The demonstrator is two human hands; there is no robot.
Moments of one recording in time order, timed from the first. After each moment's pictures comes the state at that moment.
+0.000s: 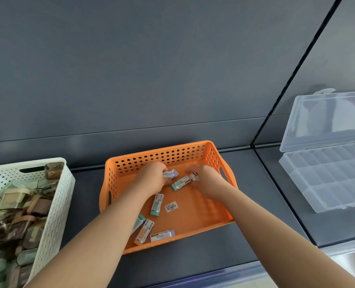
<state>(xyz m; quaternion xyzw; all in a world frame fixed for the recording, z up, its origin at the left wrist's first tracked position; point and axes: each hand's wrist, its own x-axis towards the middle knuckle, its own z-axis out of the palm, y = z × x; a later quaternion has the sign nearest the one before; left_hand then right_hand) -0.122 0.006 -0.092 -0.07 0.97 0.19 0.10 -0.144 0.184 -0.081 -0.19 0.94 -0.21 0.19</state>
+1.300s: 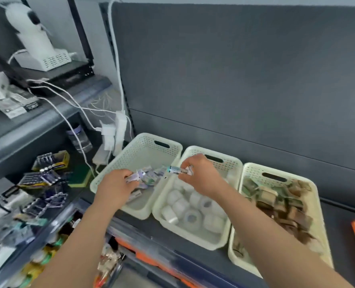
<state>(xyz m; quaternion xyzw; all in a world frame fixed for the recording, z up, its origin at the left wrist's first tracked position) 0.283 -0.505 -0.035 -0.43 0.85 0.27 -0.12 0.091 -0.360 -0.014 -0.47 0.82 -0.27 0.17</state>
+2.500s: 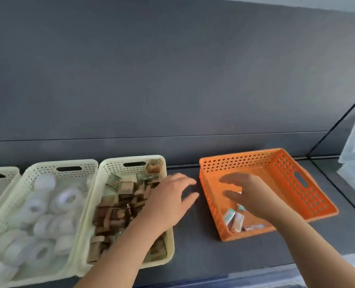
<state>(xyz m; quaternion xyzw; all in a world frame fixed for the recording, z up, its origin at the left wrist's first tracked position) 0.051 -0.174 -0.030 0.06 0.95 0.30 -0.08 -0.018 0.039 -0.009 -0.21 0.95 -0.22 0.10</state>
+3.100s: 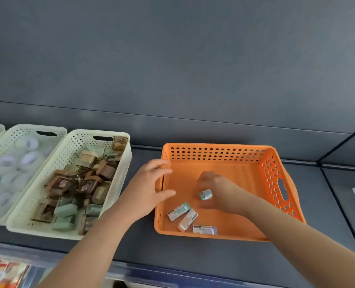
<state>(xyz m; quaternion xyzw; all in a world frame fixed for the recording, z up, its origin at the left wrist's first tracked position) 0.016 -0.074 -0.051 -0.11 0.95 0.30 -0.02 -0.111 0.118 -0.072 -0.48 0.83 -0.15 0.22</state>
